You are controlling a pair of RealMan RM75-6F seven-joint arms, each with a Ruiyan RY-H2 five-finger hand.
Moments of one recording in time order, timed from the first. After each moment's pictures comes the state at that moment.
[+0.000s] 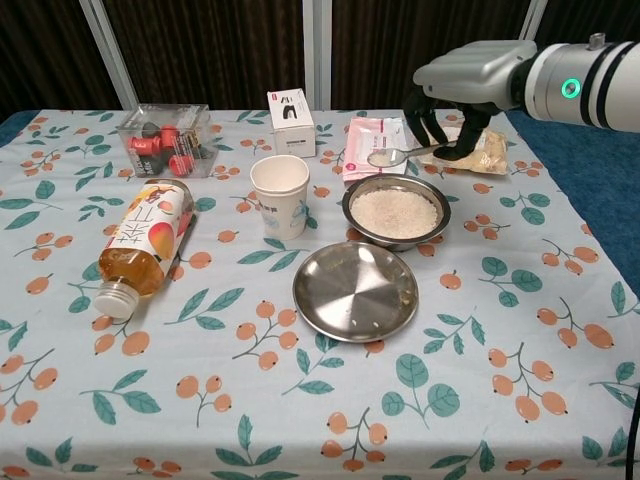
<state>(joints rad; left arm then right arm) 0.00 -1.25 -0.05 -1.49 1.47 1.57 0.09 1.07 -1.43 0.08 -1.38 -0.94 0.76 -0.50</state>
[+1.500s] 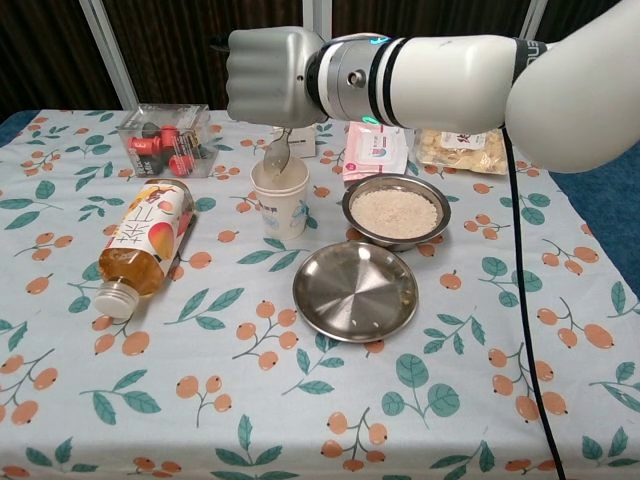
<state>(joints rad) 0.02 -1.27 -0.05 -1.46 1.47 1.59 0.07 1.48 -1.68 -0.10 -1.22 -0.97 0.86 -1.29</state>
